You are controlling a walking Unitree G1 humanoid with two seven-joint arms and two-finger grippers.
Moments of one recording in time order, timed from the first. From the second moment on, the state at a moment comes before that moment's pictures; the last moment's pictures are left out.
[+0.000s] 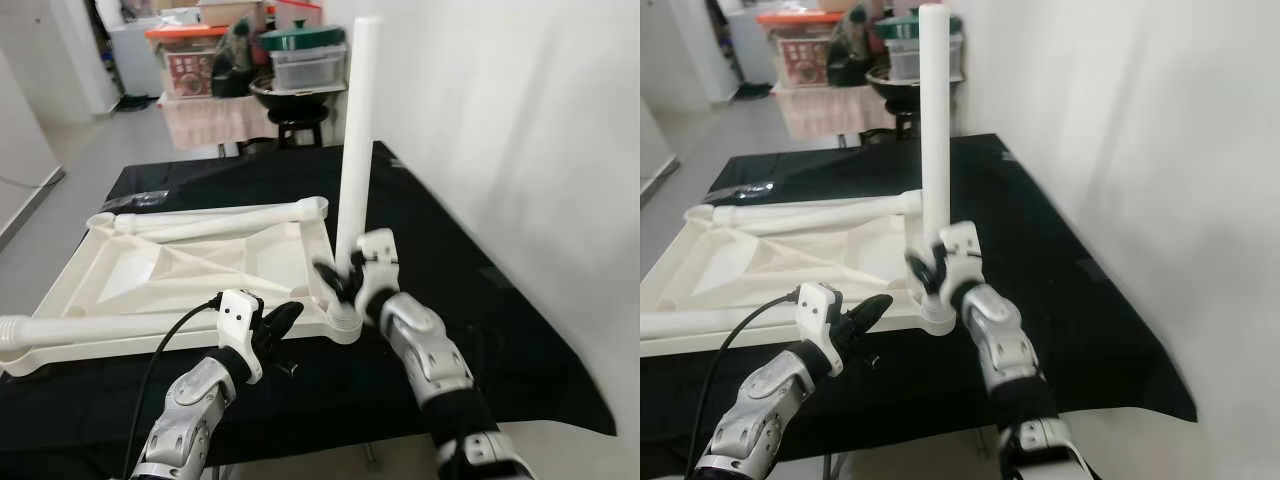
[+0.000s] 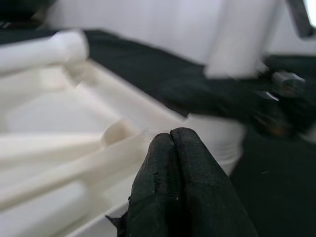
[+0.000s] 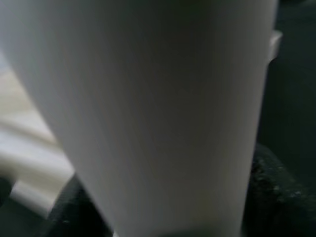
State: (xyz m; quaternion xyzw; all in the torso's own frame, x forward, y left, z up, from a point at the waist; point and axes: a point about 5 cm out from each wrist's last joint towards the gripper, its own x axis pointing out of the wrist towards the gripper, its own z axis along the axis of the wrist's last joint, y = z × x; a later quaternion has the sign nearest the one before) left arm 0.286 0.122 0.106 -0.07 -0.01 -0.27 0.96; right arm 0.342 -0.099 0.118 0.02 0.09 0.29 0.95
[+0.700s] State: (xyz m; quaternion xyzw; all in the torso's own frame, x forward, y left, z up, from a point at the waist) left arm 0.288 0.120 0.106 -0.07 -0.02 -0.27 0.96; right arm 0.374 -0.133 0.193 -0.06 0.04 0.54 0.84
